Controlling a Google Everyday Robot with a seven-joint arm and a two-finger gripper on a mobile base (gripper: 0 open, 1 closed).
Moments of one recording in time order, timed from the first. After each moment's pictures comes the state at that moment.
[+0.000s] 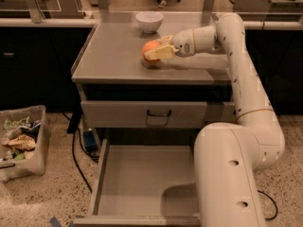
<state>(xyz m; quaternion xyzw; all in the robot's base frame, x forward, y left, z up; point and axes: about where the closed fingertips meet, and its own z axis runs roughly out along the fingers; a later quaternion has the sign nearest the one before) 0.798 -0.031 0.866 -0.49 0.63 0.39 0.46</state>
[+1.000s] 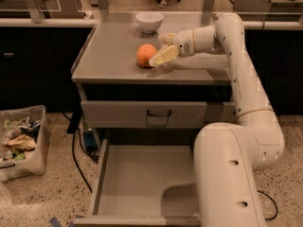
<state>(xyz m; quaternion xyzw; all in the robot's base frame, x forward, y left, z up) 0.798 -0.031 0.866 -0.49 0.63 0.39 0.46</state>
